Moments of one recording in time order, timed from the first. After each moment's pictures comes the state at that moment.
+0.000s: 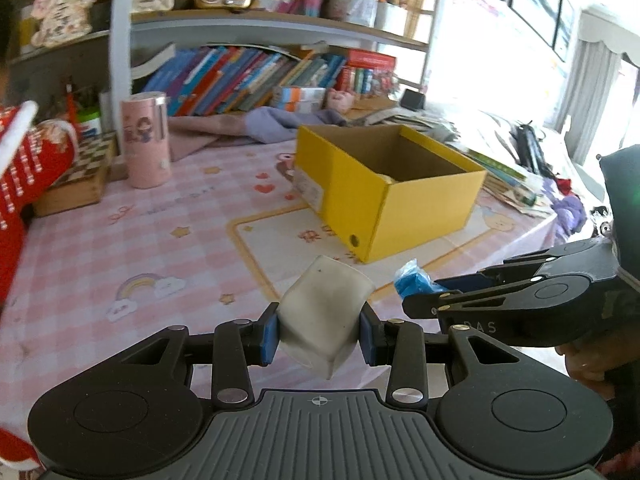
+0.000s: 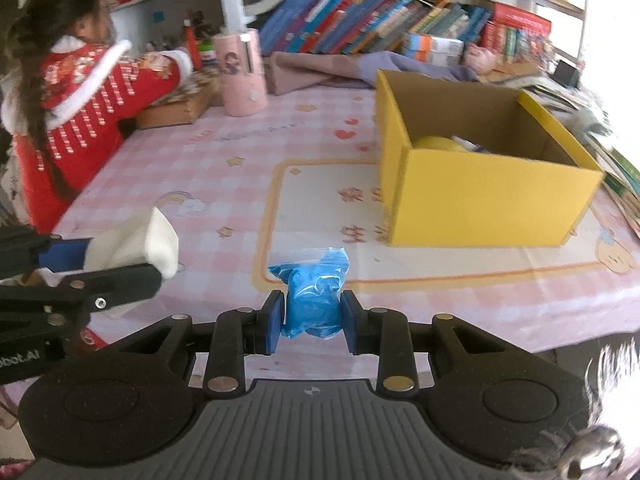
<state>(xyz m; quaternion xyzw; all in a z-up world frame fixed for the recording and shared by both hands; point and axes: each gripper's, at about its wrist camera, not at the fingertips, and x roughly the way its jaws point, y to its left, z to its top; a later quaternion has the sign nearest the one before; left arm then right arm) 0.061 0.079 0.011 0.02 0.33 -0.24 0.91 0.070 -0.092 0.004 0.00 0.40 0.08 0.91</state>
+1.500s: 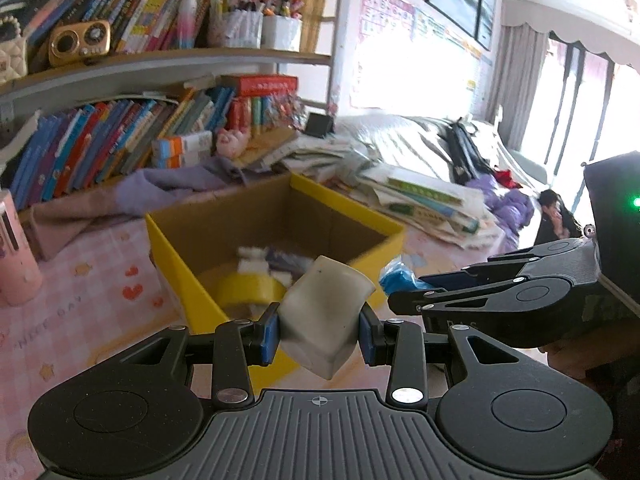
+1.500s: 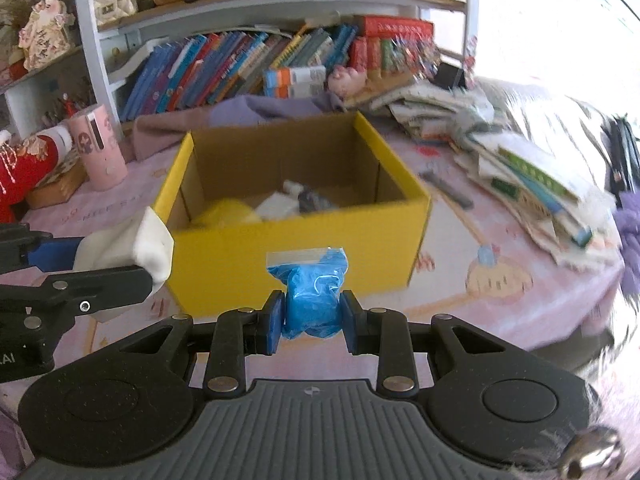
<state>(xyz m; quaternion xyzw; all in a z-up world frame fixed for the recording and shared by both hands) 0.146 -0.077 0.038 0.06 0.28 -0.34 0.90 0.116 -0.254 0.027 0.03 0.35 -0.02 0.94</state>
